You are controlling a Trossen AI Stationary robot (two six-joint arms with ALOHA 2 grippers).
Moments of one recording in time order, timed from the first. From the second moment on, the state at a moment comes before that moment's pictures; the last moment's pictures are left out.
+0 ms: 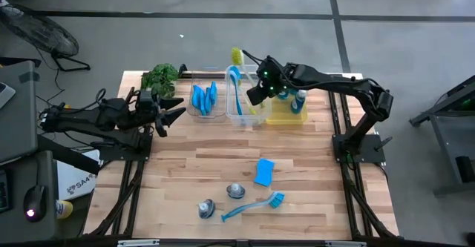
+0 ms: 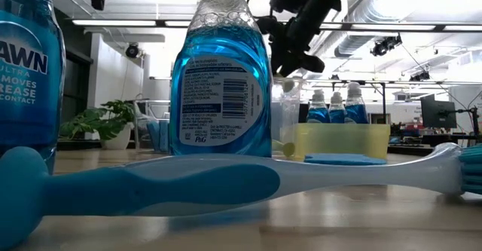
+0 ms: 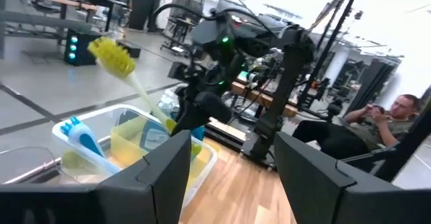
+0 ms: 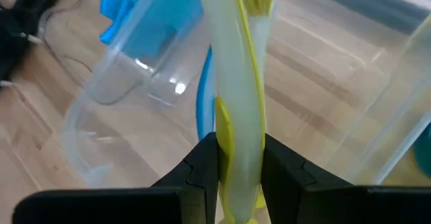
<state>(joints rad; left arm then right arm) -0.12 0.46 0.60 -0.05 -0.47 -0.33 -0.45 1.67 1.41 -0.66 -0.06 0.57</state>
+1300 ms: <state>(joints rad) -0.12 0.40 0.60 -0.05 -0.26 -0.32 -0.40 1.62 1.50 -0.74 -0.09 0.61</state>
